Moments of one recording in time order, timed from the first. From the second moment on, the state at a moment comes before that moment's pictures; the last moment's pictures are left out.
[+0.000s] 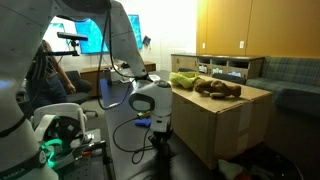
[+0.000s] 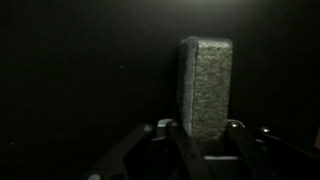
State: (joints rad) arm 0.28 0.57 -0.08 -2.35 0.72 2.88 0.86
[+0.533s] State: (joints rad) arm 0.43 0.44 -0.23 -2.44 0.21 2.67 1.20
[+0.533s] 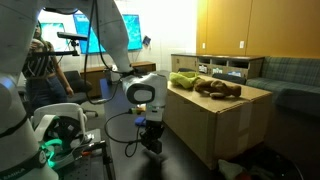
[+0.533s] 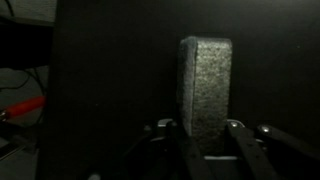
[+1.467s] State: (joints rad) arm 0.28 -0.08 0.06 -2.21 -0.17 1.92 1.36
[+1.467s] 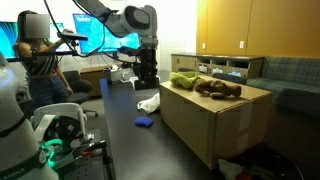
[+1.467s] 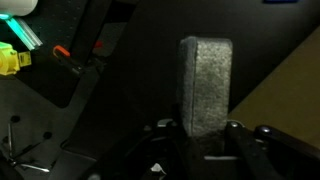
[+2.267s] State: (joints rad) arm 0.17 0.10 0.10 -1.78 -0.11 2.08 1.14
